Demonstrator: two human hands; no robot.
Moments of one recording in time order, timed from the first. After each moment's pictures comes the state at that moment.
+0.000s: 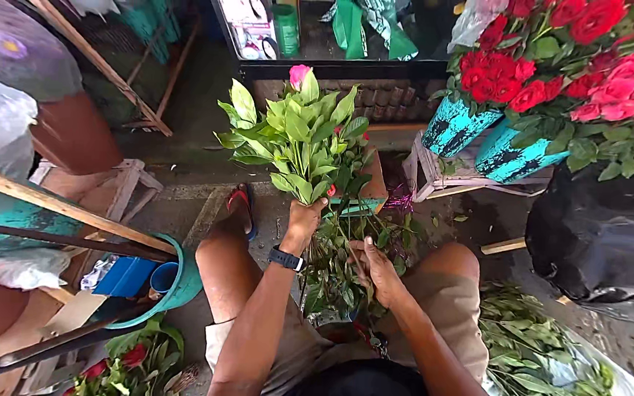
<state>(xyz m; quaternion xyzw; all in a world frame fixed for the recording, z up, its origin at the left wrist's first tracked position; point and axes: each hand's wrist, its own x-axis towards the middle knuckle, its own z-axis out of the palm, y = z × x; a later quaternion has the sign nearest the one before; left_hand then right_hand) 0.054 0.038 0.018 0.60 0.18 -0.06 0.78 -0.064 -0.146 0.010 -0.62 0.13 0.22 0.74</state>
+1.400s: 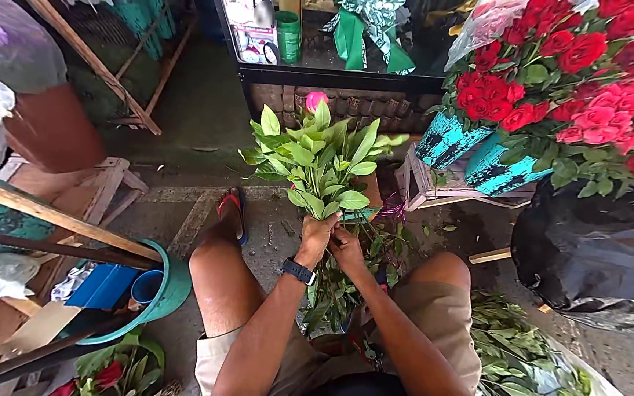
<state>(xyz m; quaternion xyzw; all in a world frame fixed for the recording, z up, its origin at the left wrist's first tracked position) 0.046 0.004 -0.004 0.59 0.16 -0.05 0.79 0.011 -0.113 -0.063 -0.83 -0.09 -0.01 0.54</state>
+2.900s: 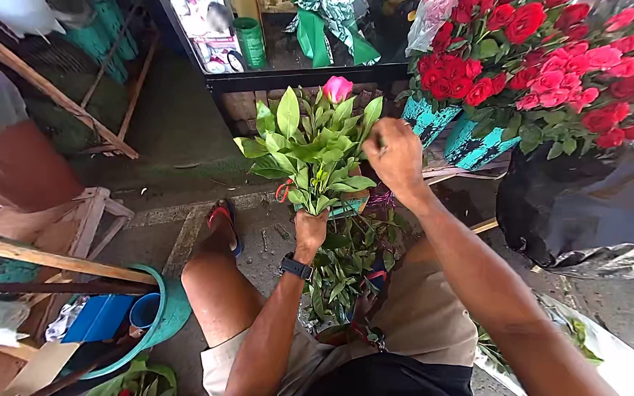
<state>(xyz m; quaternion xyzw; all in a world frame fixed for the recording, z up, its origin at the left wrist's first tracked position) 0.046 -0.004 0.010 0.80 0.12 -0.01 0.59 0.093 -0.197 0.172 -0.93 -0.06 -0.32 0.18</state>
